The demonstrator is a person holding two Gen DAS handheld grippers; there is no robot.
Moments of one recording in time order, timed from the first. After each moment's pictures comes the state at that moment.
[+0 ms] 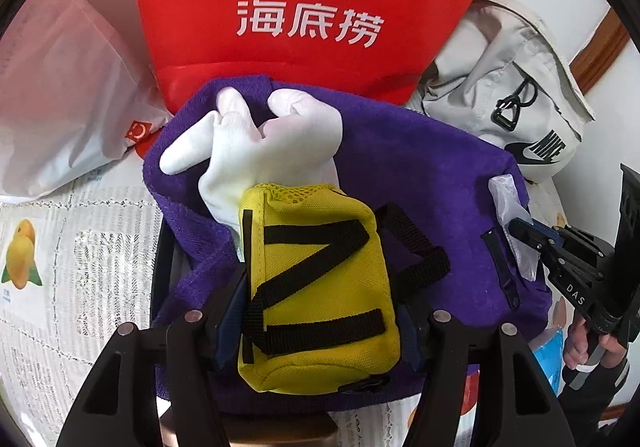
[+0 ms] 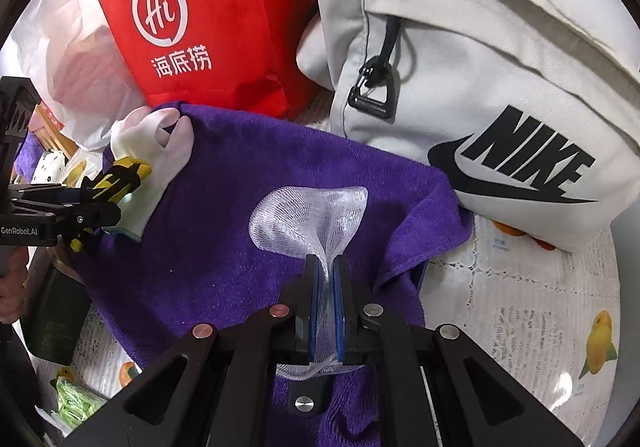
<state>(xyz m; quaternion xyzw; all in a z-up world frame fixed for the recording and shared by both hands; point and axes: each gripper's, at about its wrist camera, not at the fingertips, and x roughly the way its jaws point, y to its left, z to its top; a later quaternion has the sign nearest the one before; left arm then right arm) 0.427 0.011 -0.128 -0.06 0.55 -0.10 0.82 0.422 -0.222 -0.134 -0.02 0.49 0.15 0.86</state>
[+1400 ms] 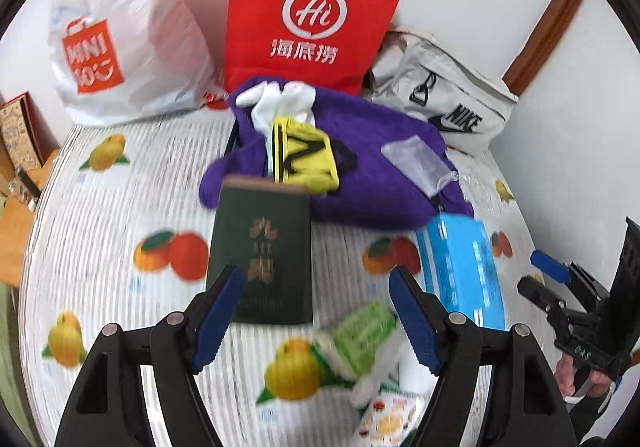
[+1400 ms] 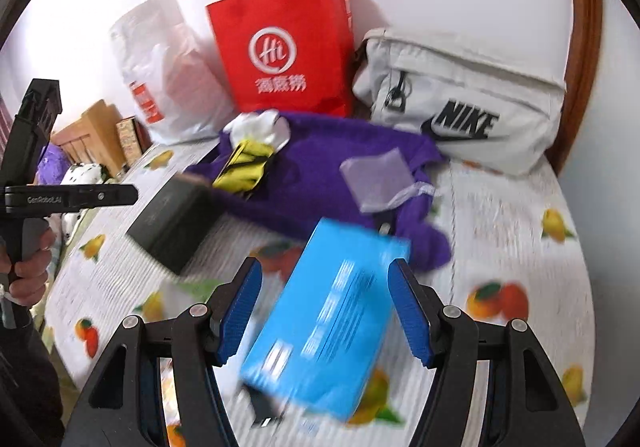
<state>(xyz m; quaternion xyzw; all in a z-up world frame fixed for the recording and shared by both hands) 0.235 0.052 -0.047 -0.08 0.50 -0.11 0.86 0.202 -0.215 -0.048 0.02 0.43 0.16 0.89</state>
